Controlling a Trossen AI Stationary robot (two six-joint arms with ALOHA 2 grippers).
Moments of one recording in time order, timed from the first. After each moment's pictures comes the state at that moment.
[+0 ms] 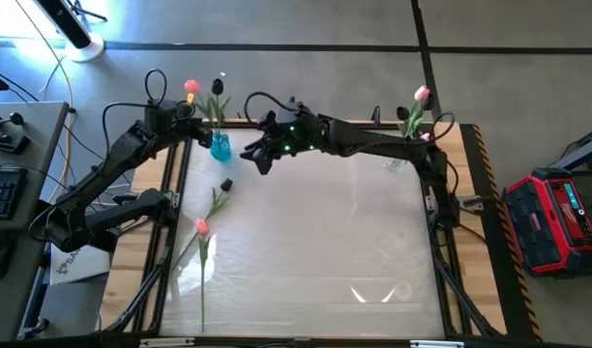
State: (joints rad) left arm 0.98 0.80 0.76 -0.54 -0.05 -0.13; right arm -0.18 2.06 2.08 -0.39 -0.18 0.48
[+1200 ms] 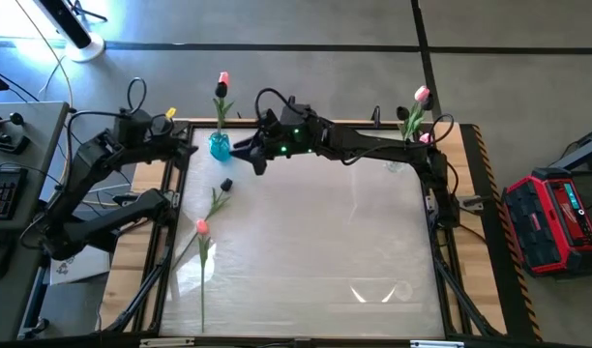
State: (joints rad) left arm 0.86 0.63 1.00 -1.06 0.08 -0.16; right arm -0.15 2.06 2.08 -0.19 -0.18 0.52
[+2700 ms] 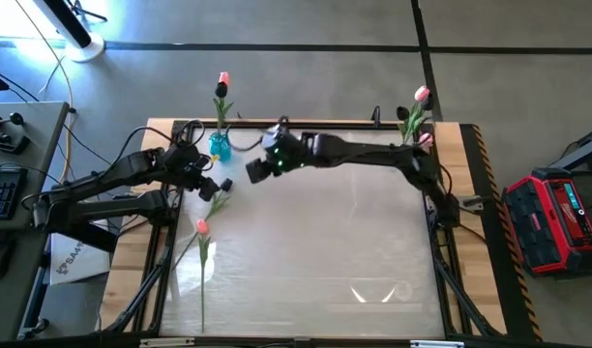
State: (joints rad) left arm 0.46 0.69 0.63 -0.92 0.09 -0.53; right arm -0.13 2.15 2.08 -0.59 -0.04 0.86
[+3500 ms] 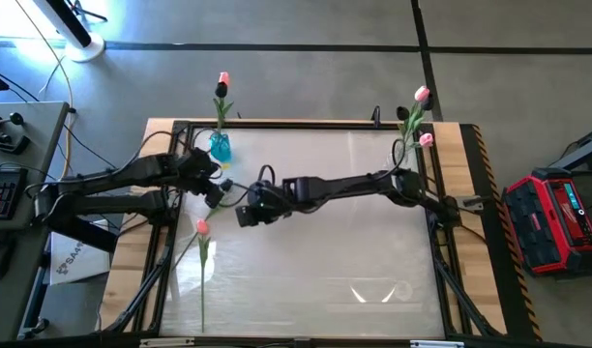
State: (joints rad) left arm 0.40 0.79 0.55 -0.82 0.04 -0.46; right arm 0.06 2.31 2.08 -0.57 -0.05 1.24
